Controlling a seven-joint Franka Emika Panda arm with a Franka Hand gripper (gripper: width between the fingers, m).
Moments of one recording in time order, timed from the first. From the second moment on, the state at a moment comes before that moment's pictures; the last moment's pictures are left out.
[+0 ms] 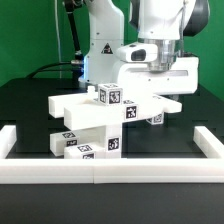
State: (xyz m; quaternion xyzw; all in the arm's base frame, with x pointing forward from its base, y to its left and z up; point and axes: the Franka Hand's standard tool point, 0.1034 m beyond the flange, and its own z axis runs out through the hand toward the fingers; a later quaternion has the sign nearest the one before) arm 0.399 0.087 0.019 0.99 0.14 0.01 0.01
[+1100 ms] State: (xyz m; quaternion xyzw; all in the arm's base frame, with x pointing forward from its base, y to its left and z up) arm 0.387 0.090 0.006 0.99 0.14 0.00 0.01
